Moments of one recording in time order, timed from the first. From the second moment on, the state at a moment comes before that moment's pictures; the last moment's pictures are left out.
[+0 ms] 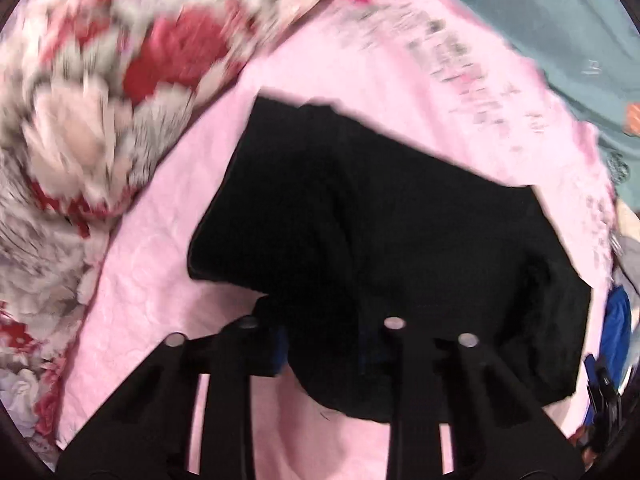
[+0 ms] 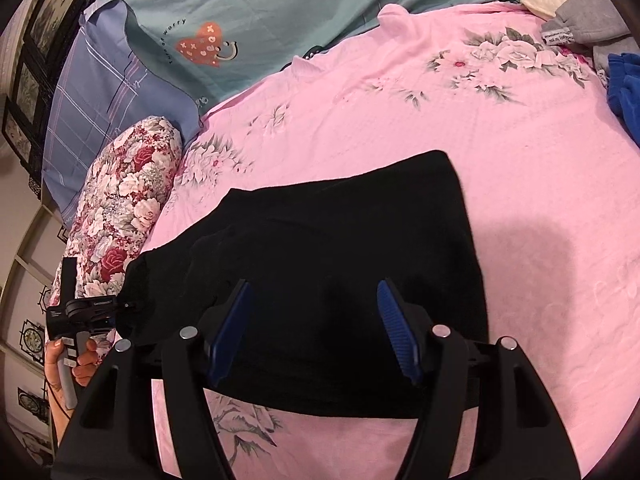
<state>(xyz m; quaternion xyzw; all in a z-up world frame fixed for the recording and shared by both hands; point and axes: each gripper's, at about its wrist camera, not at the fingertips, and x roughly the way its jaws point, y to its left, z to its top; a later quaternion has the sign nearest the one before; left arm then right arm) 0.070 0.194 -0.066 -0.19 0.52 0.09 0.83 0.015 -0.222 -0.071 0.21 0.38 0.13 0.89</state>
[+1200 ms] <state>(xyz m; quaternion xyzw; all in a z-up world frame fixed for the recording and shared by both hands) 0.086 0.083 -0.041 -0.10 0.50 -0.01 0.86 0.036 -0.184 -0.053 0.16 0.40 0.19 0.88</state>
